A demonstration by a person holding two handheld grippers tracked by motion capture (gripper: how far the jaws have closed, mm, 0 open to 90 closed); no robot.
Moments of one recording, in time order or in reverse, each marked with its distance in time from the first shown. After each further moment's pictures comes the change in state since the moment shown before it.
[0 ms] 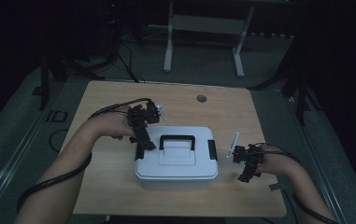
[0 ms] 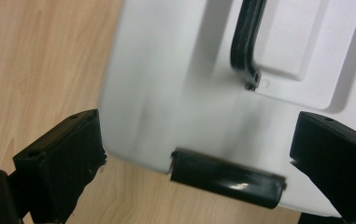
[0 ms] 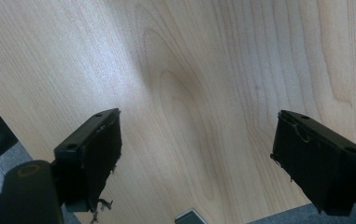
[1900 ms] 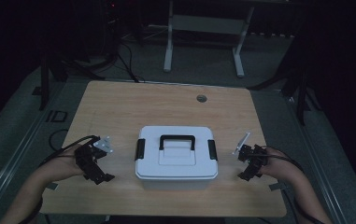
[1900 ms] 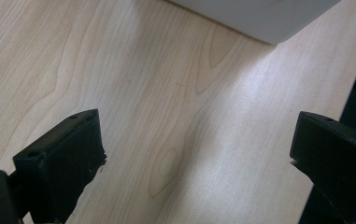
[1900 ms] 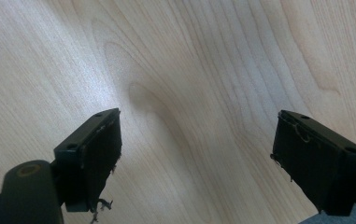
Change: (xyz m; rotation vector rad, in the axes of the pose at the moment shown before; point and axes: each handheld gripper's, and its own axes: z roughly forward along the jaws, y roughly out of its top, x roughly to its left) left arm -0.029 -0.173 0.054 -0.147 -0.003 -0.164; right arm -0.009 -0.021 0.015 -0.135 -0.044 0.137
